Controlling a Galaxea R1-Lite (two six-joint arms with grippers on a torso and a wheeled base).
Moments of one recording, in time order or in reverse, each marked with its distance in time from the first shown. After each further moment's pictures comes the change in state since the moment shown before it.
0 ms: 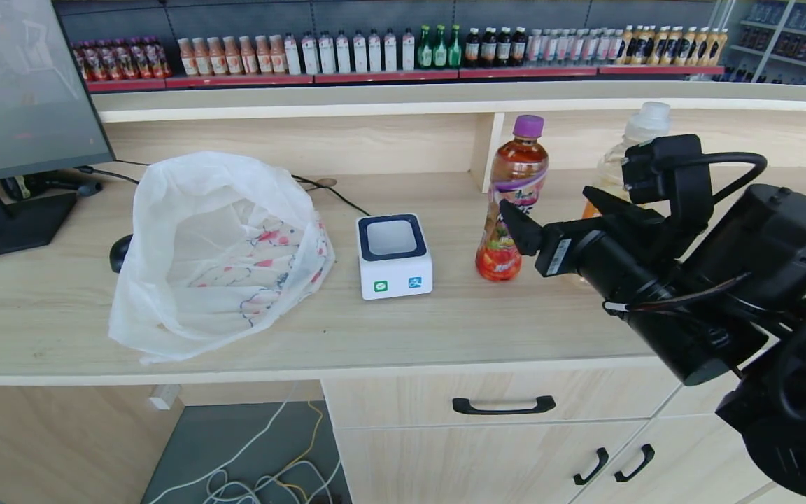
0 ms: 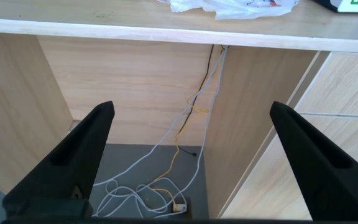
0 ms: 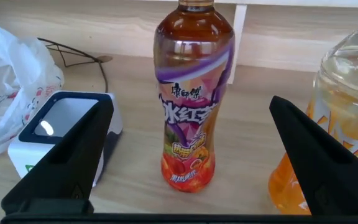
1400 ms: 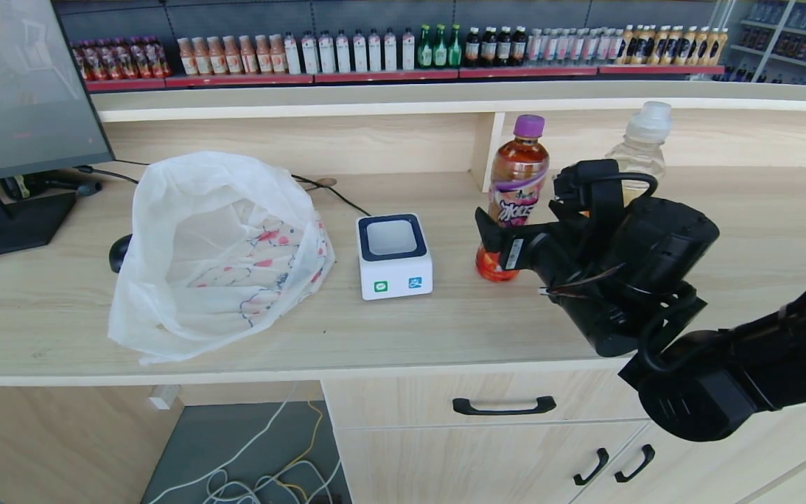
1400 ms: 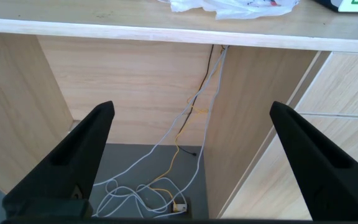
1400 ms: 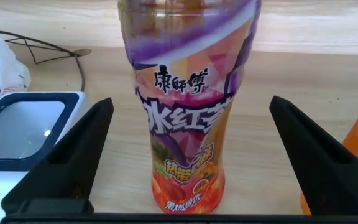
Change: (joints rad) left arm -0.001 0.000 0.000 0.000 0.000 0.000; right arm -0.045 0.210 -0.163 -0.018 -0.023 0.047
